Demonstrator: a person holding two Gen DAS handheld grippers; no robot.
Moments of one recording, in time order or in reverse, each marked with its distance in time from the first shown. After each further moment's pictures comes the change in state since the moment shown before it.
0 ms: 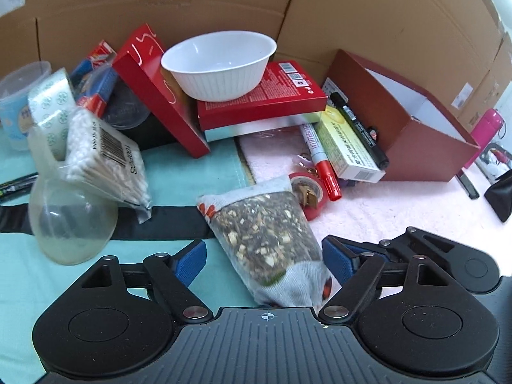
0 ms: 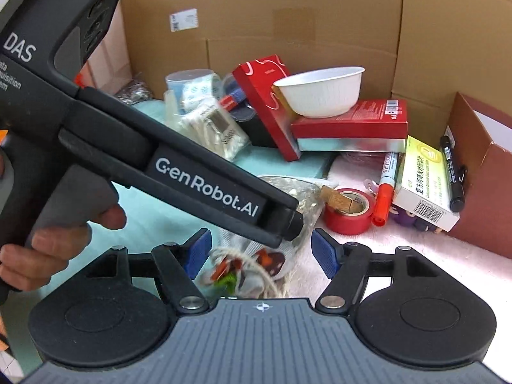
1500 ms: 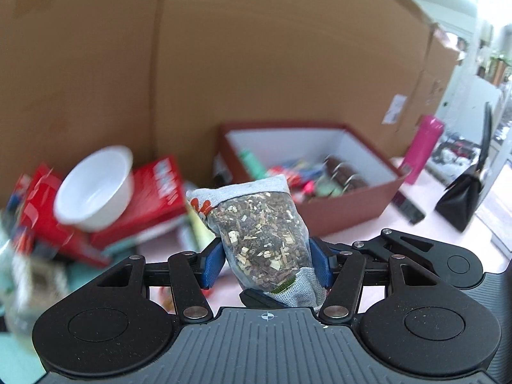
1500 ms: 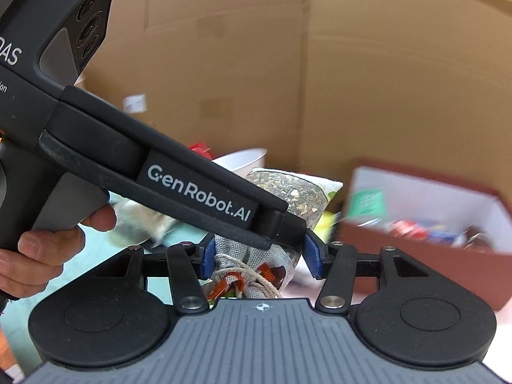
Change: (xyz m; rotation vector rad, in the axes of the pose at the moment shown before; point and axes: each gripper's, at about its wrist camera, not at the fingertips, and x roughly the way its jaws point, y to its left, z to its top) left arm -0.028 -0.157 0.065 0.232 -0.149 -0.067; right arm -0.107 -0.091 0.028 0.050 -0.228 -0.130
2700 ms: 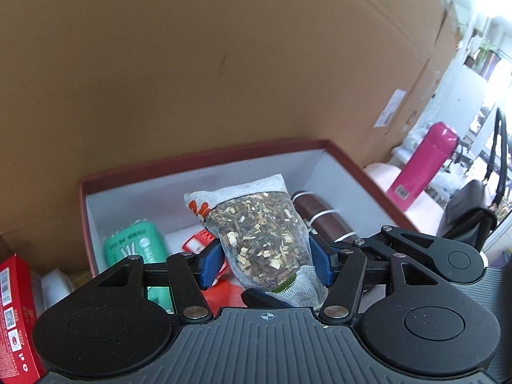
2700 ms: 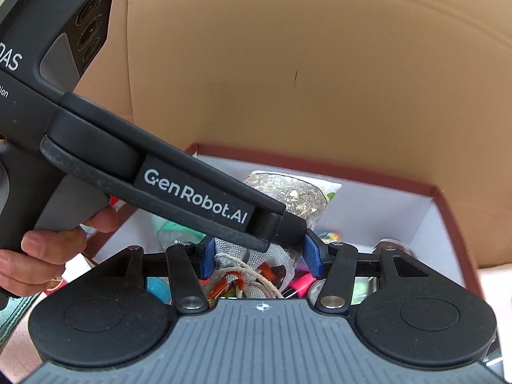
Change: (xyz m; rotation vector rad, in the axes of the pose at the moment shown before) left arm 0.215 -0.021 0.087 -0.003 0.125 -0.154; right arm 0.116 -0.171 0.013 0.060 0.143 -0.107
